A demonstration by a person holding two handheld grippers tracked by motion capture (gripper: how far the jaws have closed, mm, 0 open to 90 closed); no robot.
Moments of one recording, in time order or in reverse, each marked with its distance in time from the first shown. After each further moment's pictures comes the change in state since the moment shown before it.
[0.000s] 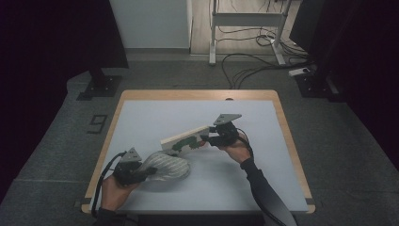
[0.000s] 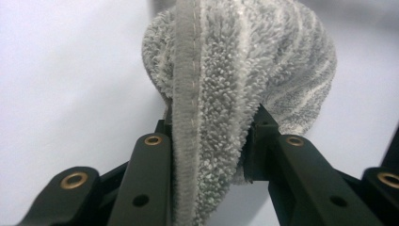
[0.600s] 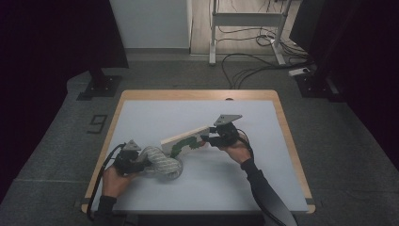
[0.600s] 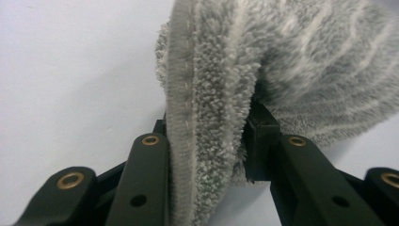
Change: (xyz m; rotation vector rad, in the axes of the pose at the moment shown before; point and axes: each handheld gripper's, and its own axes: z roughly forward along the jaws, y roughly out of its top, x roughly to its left) left arm 0.037 0.005 0.034 0.092 0.049 -0.061; right arm 0.001 -0.001 -0.001 -0.003 -0.002 -0.002
